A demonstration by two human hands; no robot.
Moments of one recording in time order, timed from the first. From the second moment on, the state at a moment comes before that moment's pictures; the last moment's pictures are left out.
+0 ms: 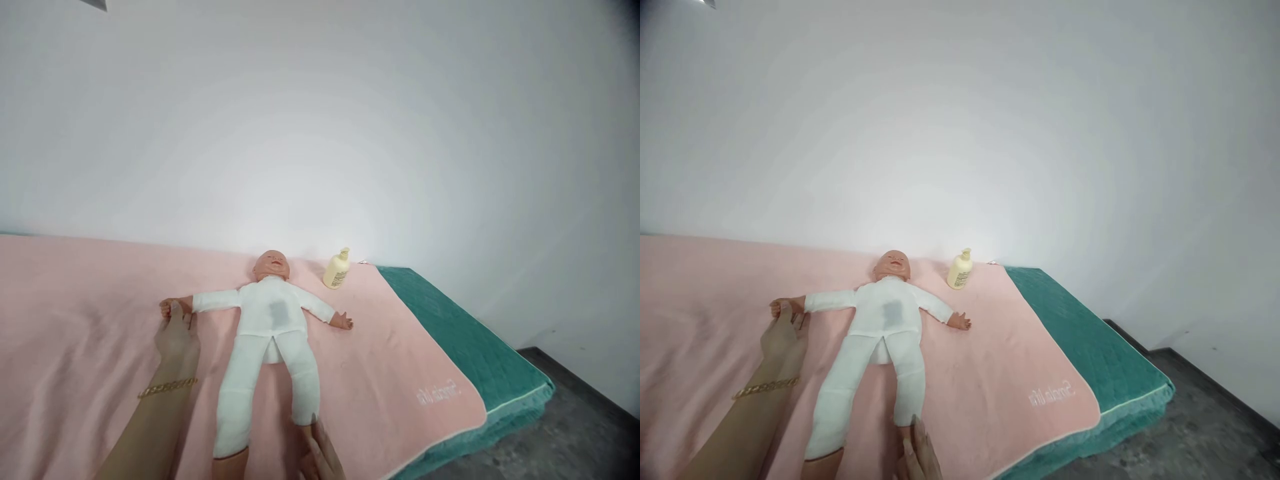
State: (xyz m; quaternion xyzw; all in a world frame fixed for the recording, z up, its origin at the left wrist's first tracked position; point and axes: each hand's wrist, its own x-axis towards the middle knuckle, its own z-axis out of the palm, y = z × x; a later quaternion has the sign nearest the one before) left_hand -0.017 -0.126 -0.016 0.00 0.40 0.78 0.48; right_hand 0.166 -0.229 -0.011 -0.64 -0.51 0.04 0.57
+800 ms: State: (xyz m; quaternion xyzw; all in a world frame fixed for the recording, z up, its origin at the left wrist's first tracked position) left_hand -0.011 -0.120 -0.021 0.23 0.50 0.77 0.33; right_hand 0.128 -0.092 0.056 -0.62 -0.59 0.01 0.53
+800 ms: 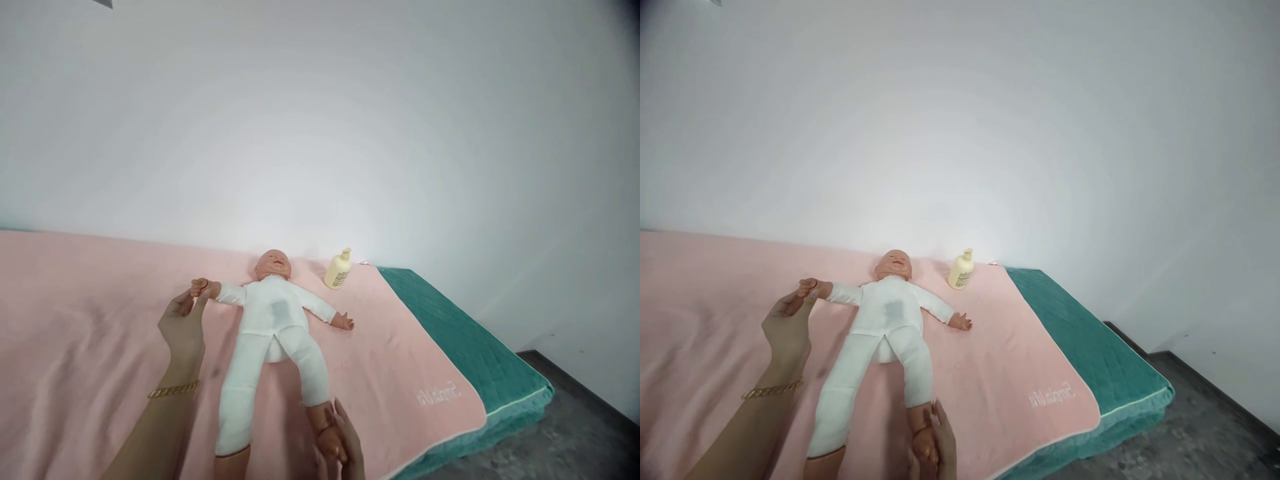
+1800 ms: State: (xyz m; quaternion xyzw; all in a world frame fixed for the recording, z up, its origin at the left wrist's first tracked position) left_hand 0.010 -0.130 -0.022 0.74 0.35 0.54 0.20; right_hand 0.195 -0.289 -0.032 -0.58 -0.57 0.06 0.57
